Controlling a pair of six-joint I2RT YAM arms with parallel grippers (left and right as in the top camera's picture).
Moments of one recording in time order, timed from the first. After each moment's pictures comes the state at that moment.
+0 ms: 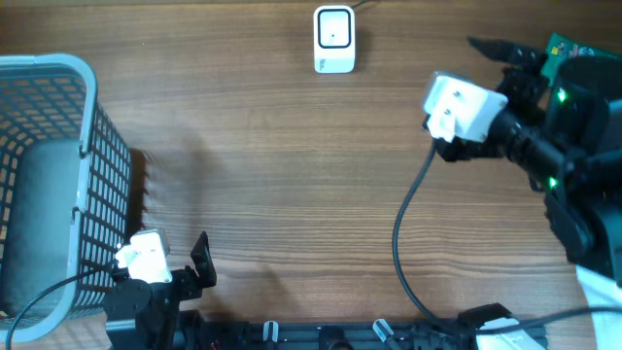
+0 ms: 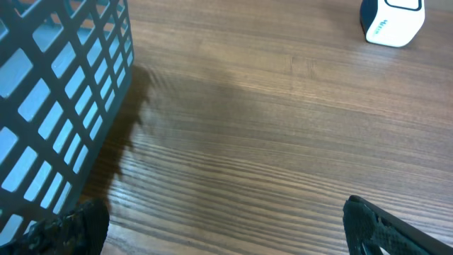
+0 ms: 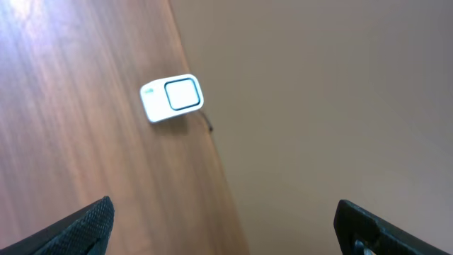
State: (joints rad) left arm 0.08 0.01 0.48 -1.02 0.00 -0.13; right arm 0.24 1.11 1.54 -0.89 -0.16 -1.11
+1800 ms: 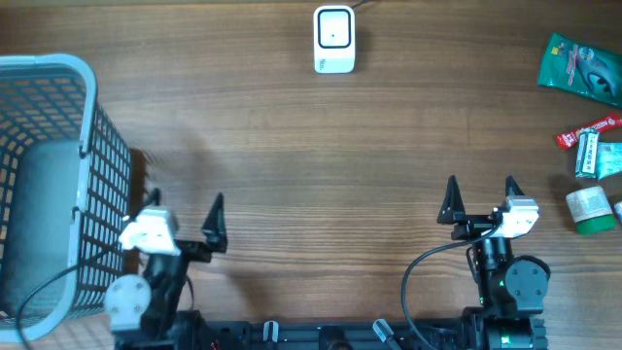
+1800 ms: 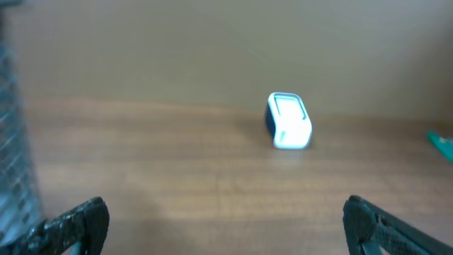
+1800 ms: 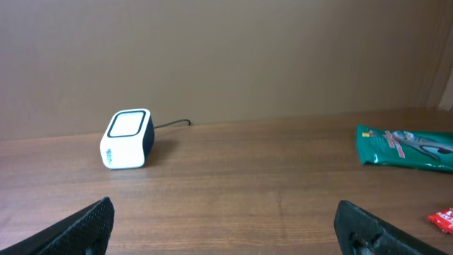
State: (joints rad) left arm 0.05 0.01 0.27 -0.36 0.21 -0.13; right arm 0.00 0.01 0.01 0.00 -0.02 0.09
